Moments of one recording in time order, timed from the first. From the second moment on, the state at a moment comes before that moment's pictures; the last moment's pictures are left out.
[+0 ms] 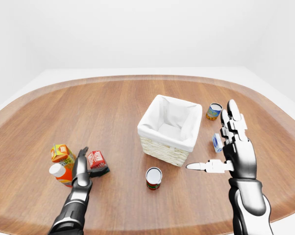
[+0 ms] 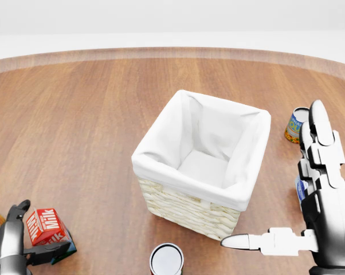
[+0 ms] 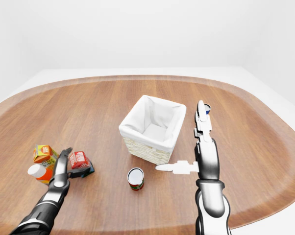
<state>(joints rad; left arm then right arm) -0.34 0.29 0.14 1.00 0.26 -0.09 0.31 0.21 0.01 -0.10 -0.65 -0.18 0.03 0.10</state>
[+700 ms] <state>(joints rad) -0.27 0.28 0.17 0.88 0.12 -0.09 0.14 0.22 0.01 -0.09 -0.64 -0.18 0.03 0.10</state>
